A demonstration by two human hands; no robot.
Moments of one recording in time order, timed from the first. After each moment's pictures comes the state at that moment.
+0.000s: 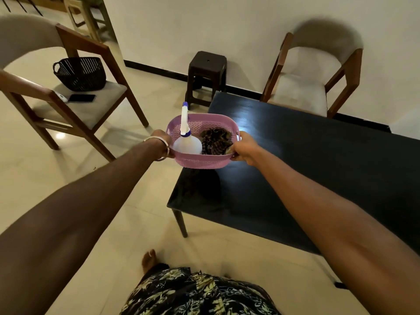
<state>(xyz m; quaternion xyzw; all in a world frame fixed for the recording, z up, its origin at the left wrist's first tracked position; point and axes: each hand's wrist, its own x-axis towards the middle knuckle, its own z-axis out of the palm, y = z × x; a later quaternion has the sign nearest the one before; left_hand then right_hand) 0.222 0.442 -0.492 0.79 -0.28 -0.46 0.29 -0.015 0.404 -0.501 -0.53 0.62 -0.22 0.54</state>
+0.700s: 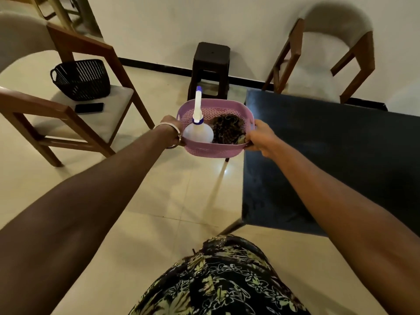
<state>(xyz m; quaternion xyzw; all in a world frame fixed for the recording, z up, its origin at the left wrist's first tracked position) 0.441 0.381 -0.466 0.75 -0.31 -0.51 0.28 0.205 0.378 -0.487 -0.47 0.66 -0.28 0.51</state>
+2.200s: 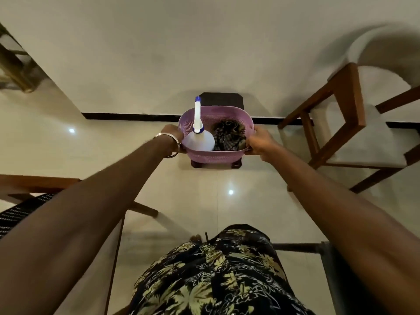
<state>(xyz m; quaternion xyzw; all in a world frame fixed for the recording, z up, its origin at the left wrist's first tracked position) 0.608 -0.414 -0.525 0.72 -0.39 -0.53 0.22 0.363 -0.376 -0.531 -0.40 0.71 -0.31 0.49</state>
